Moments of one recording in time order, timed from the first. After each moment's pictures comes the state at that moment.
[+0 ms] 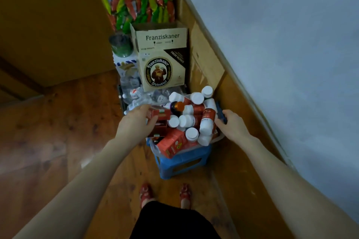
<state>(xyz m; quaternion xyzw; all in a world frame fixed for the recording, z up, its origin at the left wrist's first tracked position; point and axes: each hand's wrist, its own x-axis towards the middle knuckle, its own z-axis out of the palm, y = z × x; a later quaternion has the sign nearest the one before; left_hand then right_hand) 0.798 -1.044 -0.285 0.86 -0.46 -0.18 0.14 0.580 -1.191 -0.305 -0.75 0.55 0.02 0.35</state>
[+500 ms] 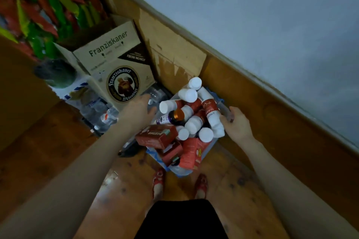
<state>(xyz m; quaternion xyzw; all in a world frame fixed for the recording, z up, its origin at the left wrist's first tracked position) 0.914 -1.187 -0.346 0.68 -0.69 -0.26 0.02 0.644 -1.159 -0.345 -0.51 0.76 -0.15 0.37</state>
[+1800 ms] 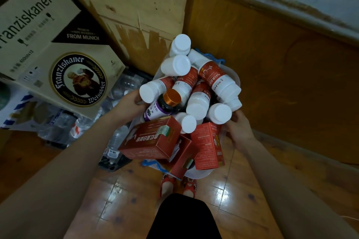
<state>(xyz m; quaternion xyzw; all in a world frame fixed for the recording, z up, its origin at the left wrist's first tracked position) 0.916 -1.242 -0.505 0.55 -0.64 -0.52 0.09 0.661 -1.107 -0.515 -0.15 0.75 -0.40 0.50</state>
